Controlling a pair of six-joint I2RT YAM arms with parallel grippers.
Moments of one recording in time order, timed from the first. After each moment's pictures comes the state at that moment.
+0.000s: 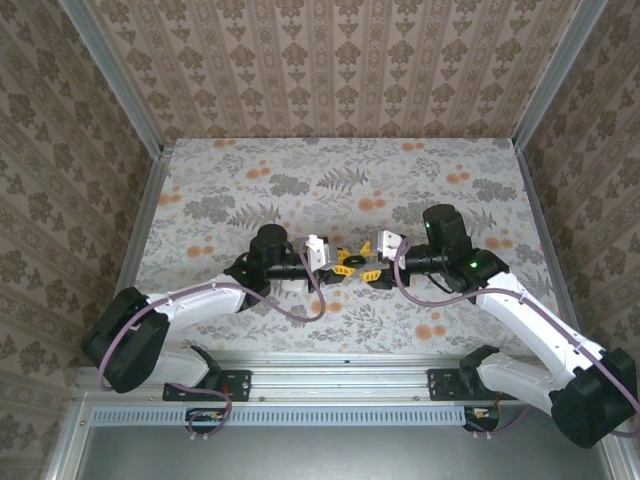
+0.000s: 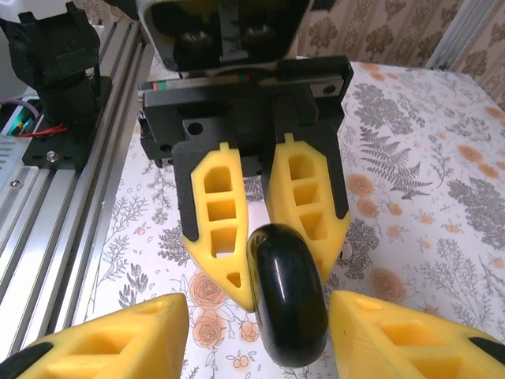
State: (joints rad) left arm -0.79 1.35 0.61 0.51 0.74 0.32; right arm 0.45 1.03 0.80 -0.35 -0.78 -0.66
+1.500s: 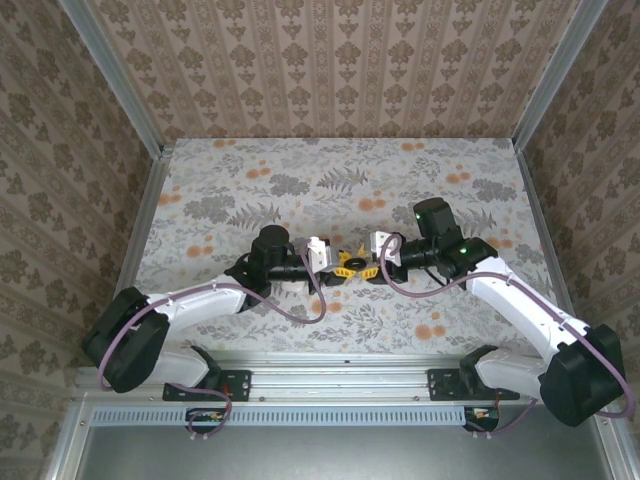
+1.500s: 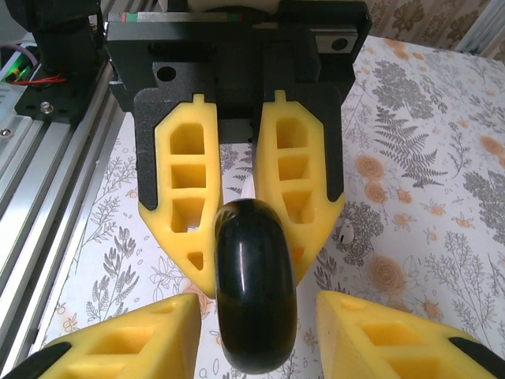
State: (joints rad) left arm -0.80 1.35 0.61 0.49 0.74 0.33; right arm 0.43 1.17 0.86 -0.43 -0.79 -0.85
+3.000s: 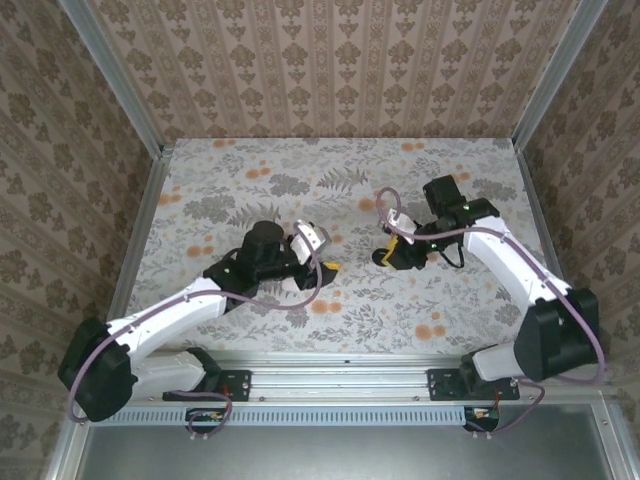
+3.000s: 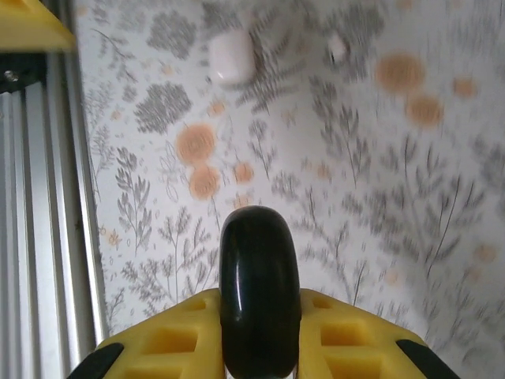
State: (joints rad) left arm -0.80 1.16 0.77 -0.14 0.29 0.04; right arm 0.21 1.46 1.14 -0.99 -0.64 -0.74
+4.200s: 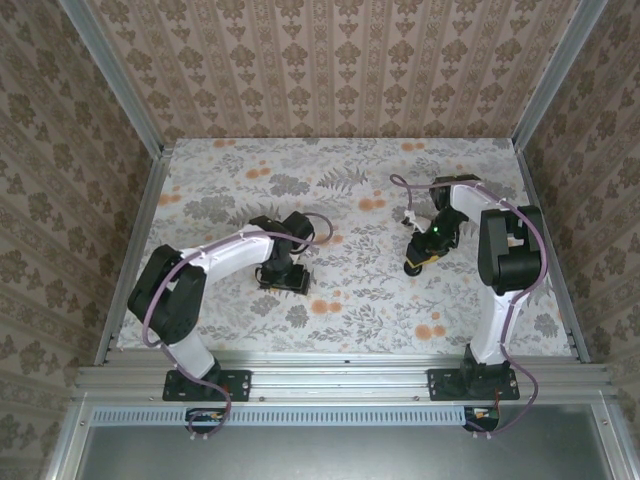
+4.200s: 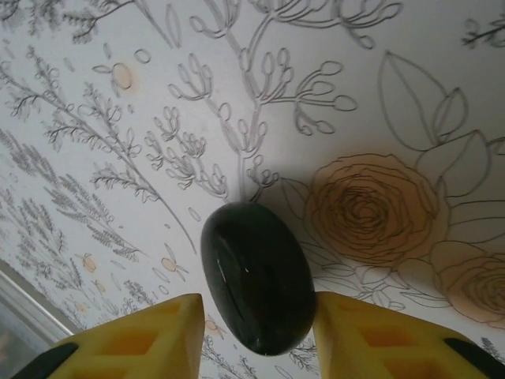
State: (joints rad) left arm -0.72 1.69 1.11 -0.96 0.08 -0.46; right arm 0.04 1.98 1.38 -1.20 -0.36 -0.46
